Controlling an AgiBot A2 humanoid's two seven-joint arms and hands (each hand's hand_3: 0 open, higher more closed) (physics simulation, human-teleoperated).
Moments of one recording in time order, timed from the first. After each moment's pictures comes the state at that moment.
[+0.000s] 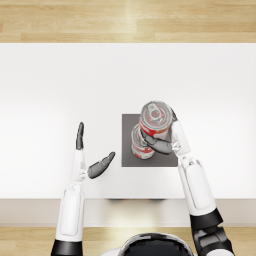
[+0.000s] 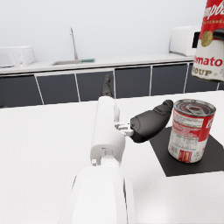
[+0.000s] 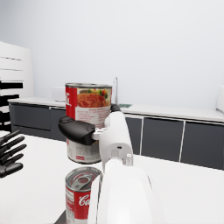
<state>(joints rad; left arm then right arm) 0.18 1.38 0.08 -1.63 1.42 0.00 0.00 0.59 -1.54 0.30 1.50 1.38 0.00 -0.33</state>
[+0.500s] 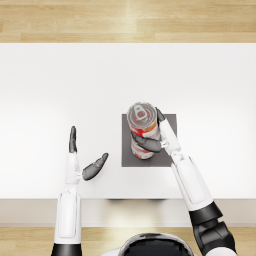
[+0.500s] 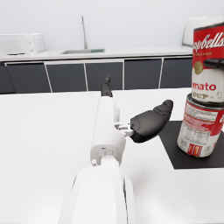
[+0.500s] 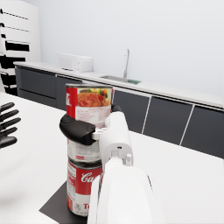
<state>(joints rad) 0.13 1.40 0.02 -1.61 1.42 0.00 0.00 0.65 -1.51 0.44 1.32 1.38 0.00 -0.33</state>
